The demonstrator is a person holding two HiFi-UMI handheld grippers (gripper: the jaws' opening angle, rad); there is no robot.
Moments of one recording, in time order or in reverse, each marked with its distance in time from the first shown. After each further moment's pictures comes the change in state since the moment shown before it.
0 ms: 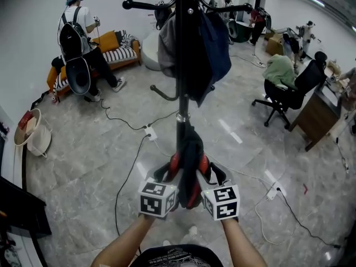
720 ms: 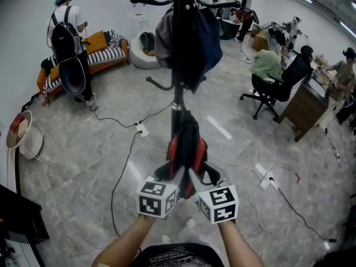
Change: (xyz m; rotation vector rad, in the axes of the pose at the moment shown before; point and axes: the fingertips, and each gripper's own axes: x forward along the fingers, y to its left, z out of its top) left arm -0.049 -0.037 -0.007 0.000 -0.035 -0.095; right arm -0.058 0.056 0.008 0.003 -0.035 -0.009
